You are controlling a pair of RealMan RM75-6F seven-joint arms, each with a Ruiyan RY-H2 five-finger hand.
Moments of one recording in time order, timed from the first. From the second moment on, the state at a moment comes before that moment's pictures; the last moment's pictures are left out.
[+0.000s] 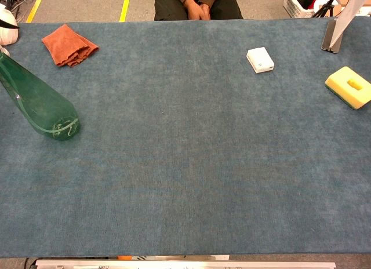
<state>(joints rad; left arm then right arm) -0.23 -0.88 -0.15 -1.86 1.17 1.03 -0.36 0.20 -0.86 0.09 -1.92 -1.55 1.39 0.32</state>
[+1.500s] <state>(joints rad) -0.38 -1.22 0.02 -1.39 1.59 1.00 -1.22 0.18 -0.84 0.09 -1.94 -1.54 1.41 0.32</state>
